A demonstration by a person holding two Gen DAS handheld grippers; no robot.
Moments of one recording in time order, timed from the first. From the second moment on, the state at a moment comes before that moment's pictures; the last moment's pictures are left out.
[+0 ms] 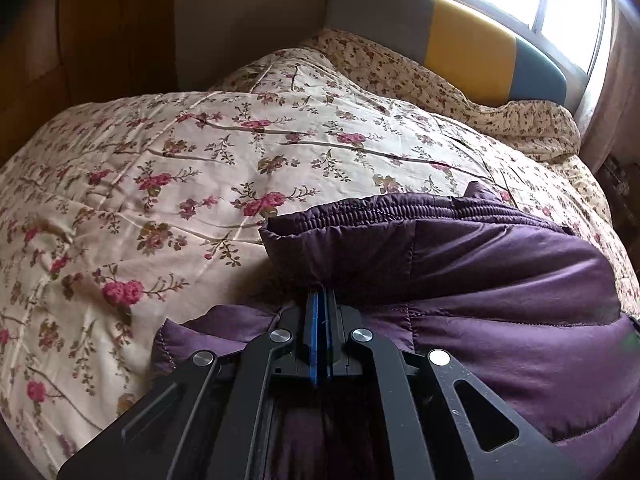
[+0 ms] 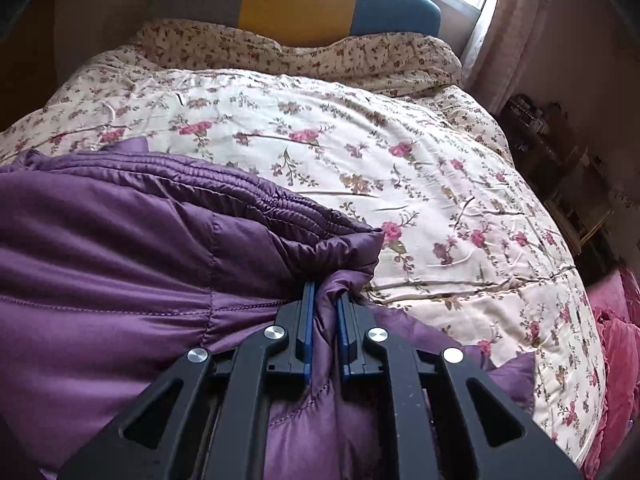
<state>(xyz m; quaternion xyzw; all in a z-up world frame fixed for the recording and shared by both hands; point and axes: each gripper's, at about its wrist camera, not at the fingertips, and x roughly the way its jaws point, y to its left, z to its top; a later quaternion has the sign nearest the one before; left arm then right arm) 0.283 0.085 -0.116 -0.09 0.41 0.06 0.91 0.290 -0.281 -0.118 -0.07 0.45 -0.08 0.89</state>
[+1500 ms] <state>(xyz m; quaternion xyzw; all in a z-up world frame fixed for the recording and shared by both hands) 0.216 0.031 -0.096 -0.07 0.36 -0.03 0.93 0.228 -0.160 -0.088 -0.15 0.39 -0.04 0.91</state>
